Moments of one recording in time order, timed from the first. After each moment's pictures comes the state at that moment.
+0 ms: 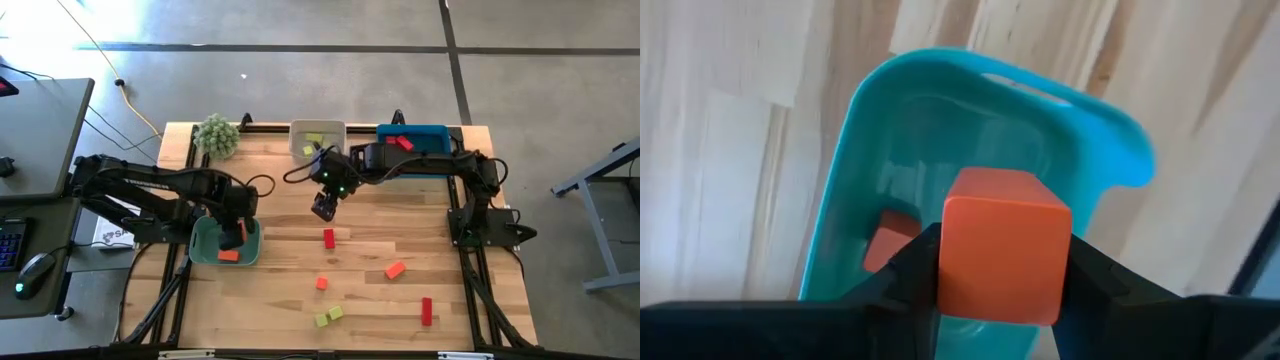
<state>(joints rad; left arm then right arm) 0.07 1.16 0.89 -1.16 0.18 -0.36 -0.05 1.89 1.88 -1.00 -0.04 0.41</state>
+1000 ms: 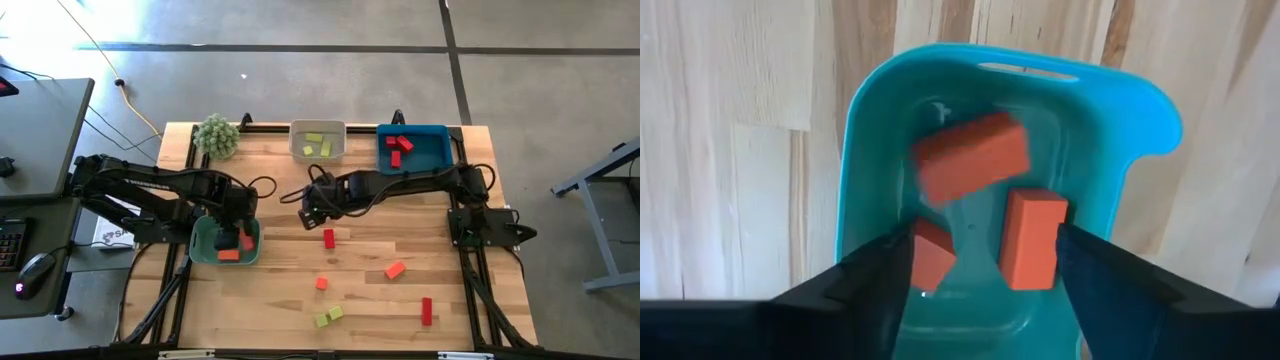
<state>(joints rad) 0.06 1.16 0.88 -1.16 0.14 -0.20 0.08 1.99 1.88 -1.05 0.19 1.08</state>
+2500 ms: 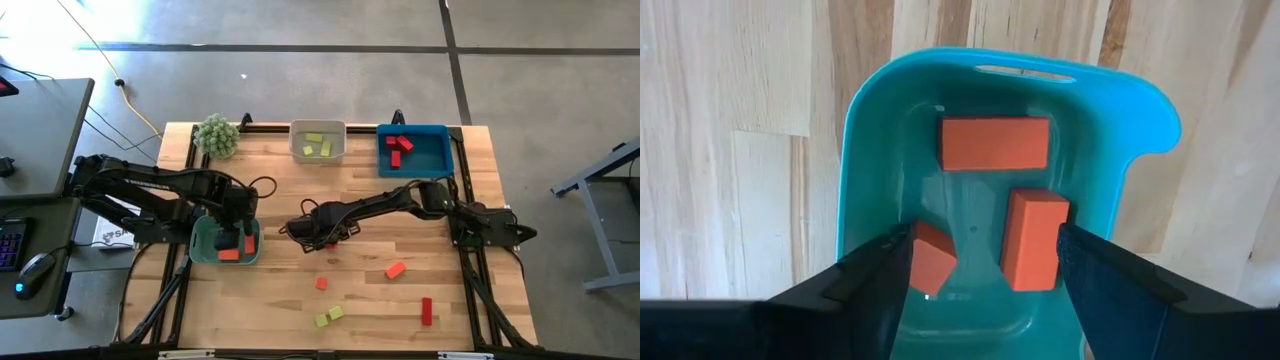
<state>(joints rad) 0.06 1.16 0.88 -1.15 0.14 -0.18 0.12 2.34 1.89 -1.09 0.00 1.29</state>
